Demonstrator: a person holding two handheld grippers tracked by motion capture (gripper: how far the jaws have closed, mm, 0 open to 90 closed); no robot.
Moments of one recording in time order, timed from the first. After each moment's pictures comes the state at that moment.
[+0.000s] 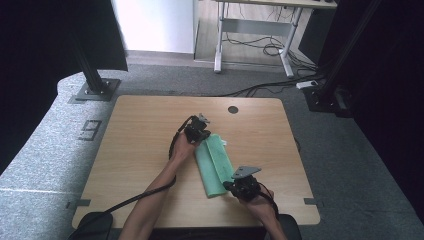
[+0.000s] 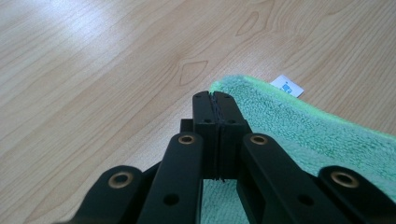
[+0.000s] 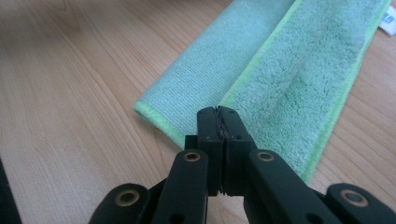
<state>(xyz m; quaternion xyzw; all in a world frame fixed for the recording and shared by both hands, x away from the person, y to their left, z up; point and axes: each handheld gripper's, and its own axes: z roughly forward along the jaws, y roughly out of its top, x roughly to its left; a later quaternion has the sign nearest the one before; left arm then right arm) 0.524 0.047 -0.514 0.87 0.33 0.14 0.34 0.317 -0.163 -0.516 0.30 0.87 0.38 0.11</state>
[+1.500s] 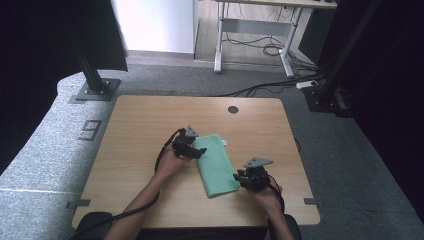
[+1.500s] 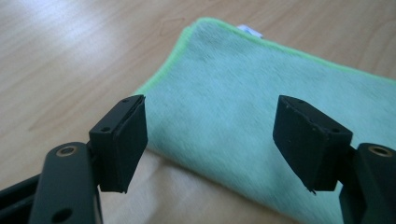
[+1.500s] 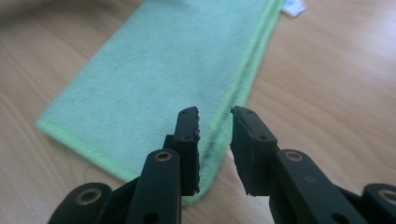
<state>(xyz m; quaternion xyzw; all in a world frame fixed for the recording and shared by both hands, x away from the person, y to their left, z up) 0.461 0.088 -0.521 0.86 0.31 0.14 0.37 0.346 -0.195 -0.523 0.38 0.83 0.38 0.14</state>
